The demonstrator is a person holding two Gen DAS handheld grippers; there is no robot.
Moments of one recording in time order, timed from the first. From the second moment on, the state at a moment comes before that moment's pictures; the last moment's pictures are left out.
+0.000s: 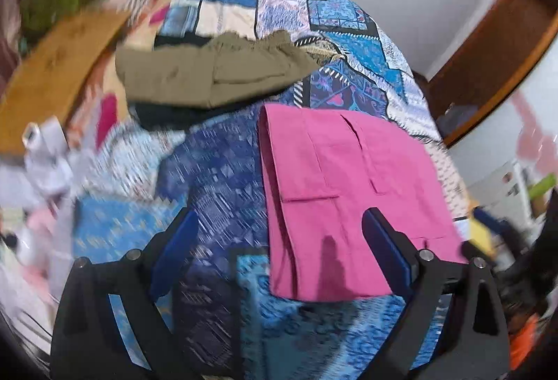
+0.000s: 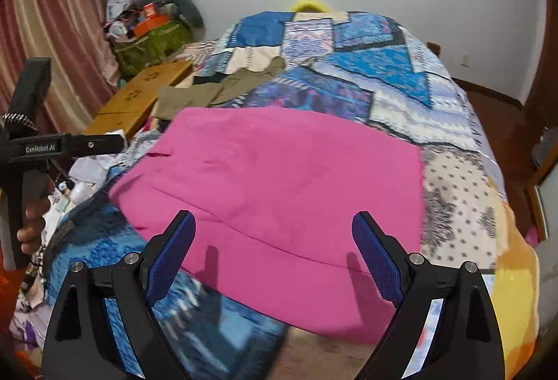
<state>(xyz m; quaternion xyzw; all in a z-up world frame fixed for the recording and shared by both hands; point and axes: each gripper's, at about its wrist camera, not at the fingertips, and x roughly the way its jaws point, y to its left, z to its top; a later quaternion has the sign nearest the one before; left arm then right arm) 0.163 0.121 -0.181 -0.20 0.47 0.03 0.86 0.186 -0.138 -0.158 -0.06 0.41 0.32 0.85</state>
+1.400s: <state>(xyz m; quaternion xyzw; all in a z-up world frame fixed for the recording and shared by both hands) 0.151 0.068 -0.157 0.00 0.42 0.09 0.90 0.189 -0.163 -0.187 0.00 0.45 0.31 0.84</state>
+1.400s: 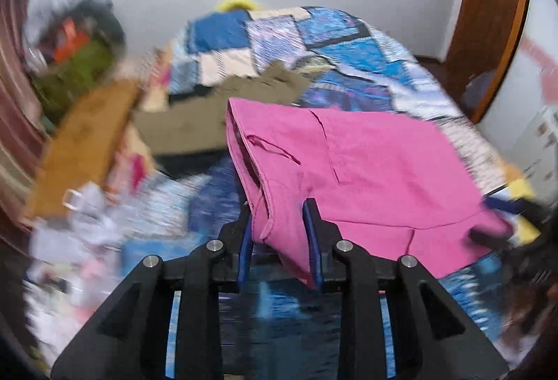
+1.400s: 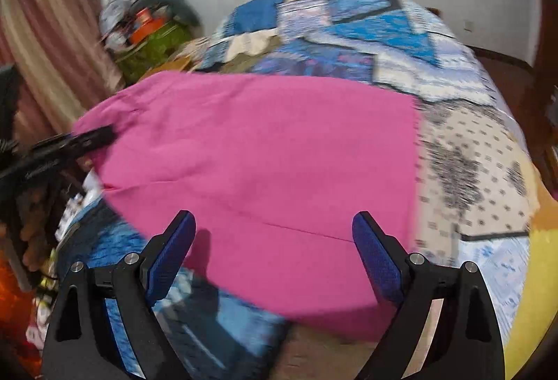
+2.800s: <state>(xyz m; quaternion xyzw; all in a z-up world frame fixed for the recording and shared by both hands) 0.235 -0.056 -0.113 -0.08 0.44 -0.20 0.87 0.199 -0.188 -0.207 0.01 0.47 0.28 0.84</state>
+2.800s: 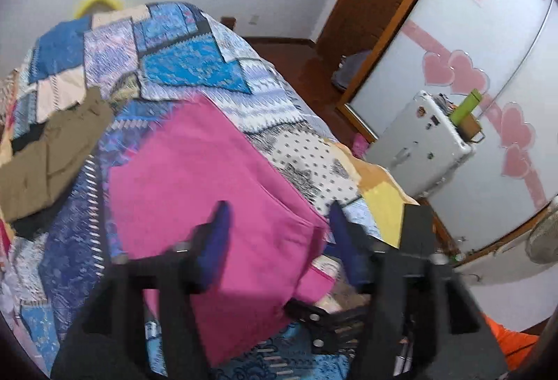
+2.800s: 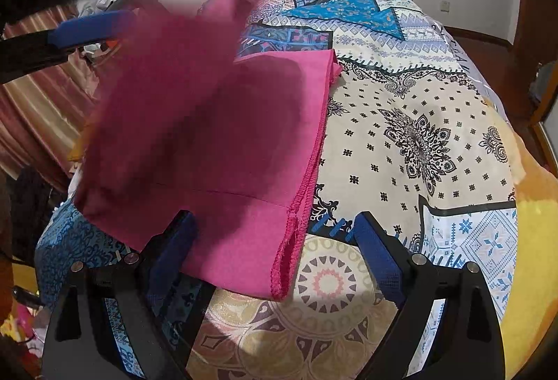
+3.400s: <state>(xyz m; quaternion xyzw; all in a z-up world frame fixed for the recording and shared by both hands) 0.333 0.009 -0.177 0.04 0.50 -0.03 0.87 0.190 -0.212 -0.190 0.00 0.45 0.25 0.86</state>
